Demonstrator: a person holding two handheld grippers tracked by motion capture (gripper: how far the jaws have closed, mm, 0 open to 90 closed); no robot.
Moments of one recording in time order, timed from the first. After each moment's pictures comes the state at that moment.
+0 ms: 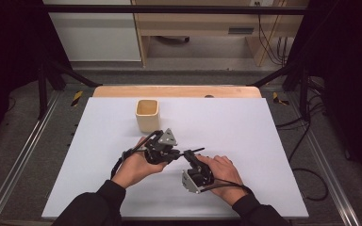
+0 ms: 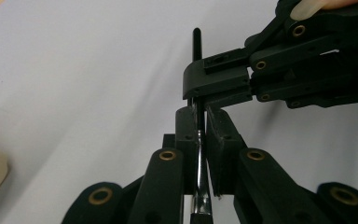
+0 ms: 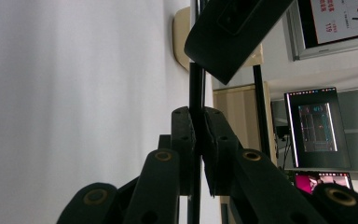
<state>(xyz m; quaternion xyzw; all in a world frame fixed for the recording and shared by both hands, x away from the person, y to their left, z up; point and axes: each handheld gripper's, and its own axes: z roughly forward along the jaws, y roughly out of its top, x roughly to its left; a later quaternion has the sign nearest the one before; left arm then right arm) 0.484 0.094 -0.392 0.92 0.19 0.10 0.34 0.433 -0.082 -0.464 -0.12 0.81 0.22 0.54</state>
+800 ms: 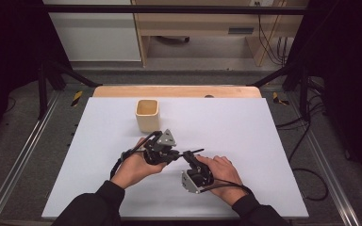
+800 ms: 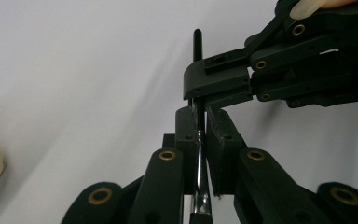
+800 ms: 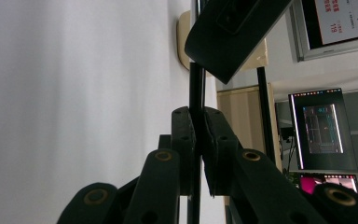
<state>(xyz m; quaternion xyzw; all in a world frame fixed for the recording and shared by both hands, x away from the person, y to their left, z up) 0.483 0.096 -0.394 0.92 0.19 0.10 0.34 0.432 -0.081 -0.466 -0.11 0.81 0.22 0.53</state>
